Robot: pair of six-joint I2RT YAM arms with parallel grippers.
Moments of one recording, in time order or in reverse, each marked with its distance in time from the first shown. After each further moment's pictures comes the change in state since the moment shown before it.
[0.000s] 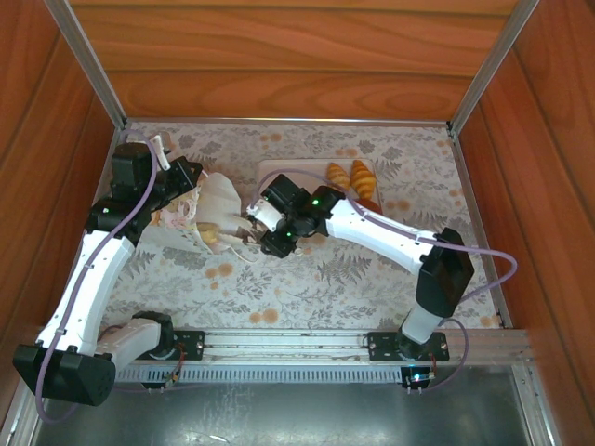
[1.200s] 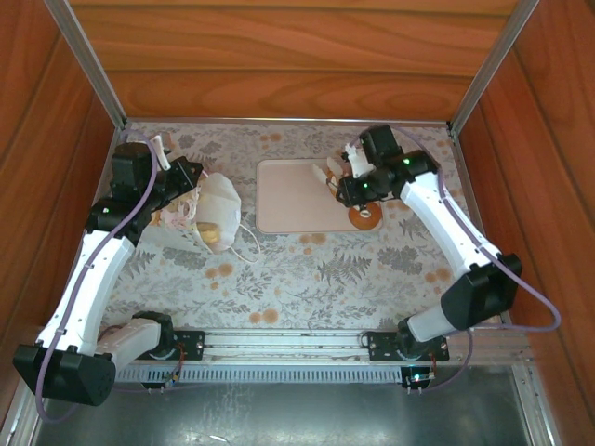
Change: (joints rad) left arm 0.000 0.000 0.000 0.001 0.002 -0.001; right arm -0.553 -0.238 -0.024 -0.163 -0.040 0.183
